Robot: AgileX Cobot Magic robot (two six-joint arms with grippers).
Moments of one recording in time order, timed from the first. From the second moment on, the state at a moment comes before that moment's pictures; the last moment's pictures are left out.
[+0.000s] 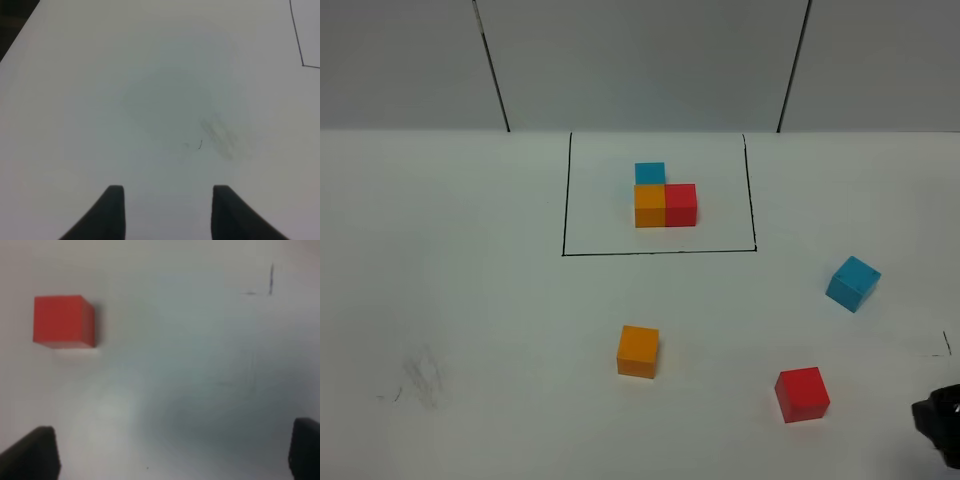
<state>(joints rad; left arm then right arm) 0.11 -0.01 -0.51 0.02 1.06 -0.08 0.19 0.88 -0.53 0.04 0.76 -0.05</state>
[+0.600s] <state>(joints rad) 0.11 -0.01 -0.51 0.02 1.06 -0.08 0.52 1.43 -0.84 0.00 0.69 0.14</state>
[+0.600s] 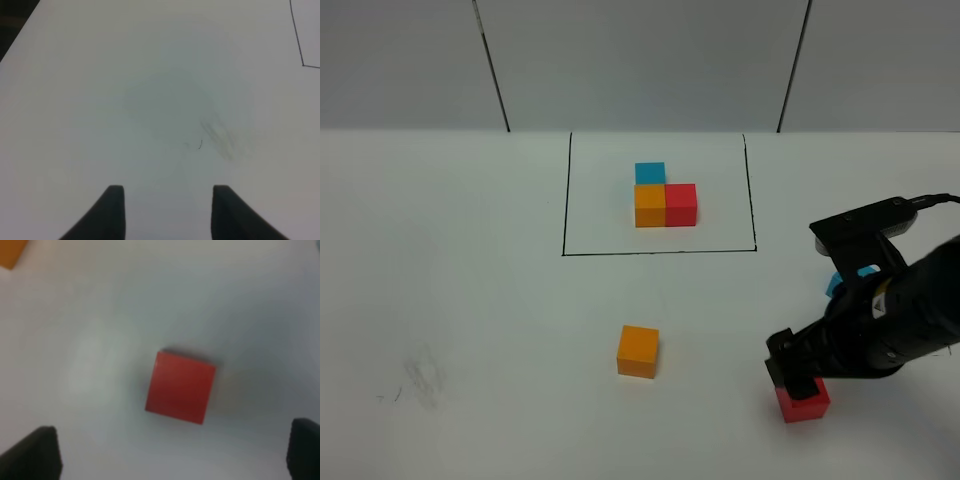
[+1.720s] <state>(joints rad) 0.11 -0.01 -0.51 0.02 1.06 -0.08 0.45 1.70 -0.86 0.04 0.60 0.31</state>
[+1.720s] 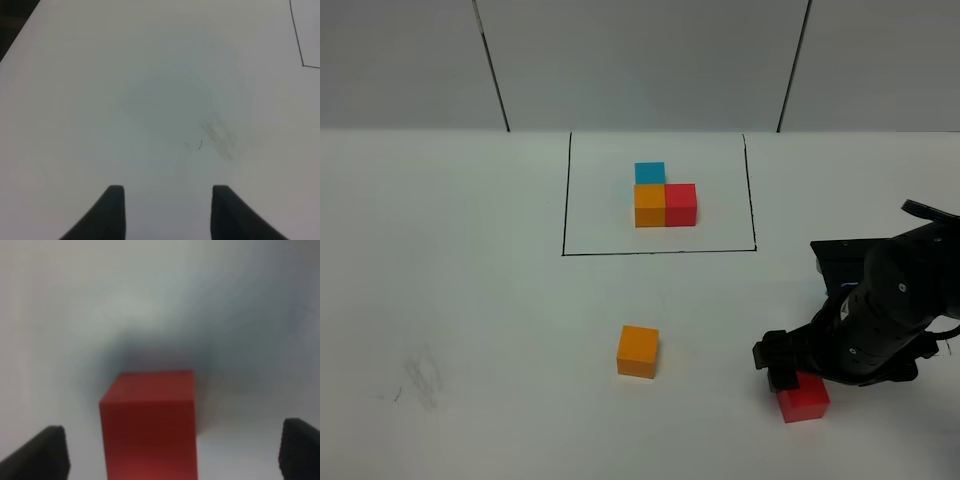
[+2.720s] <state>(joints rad) 0.11 -0.01 -0.51 0.02 1.06 -0.08 0.45 1.82 -0.86 0.07 0.55 0.23</state>
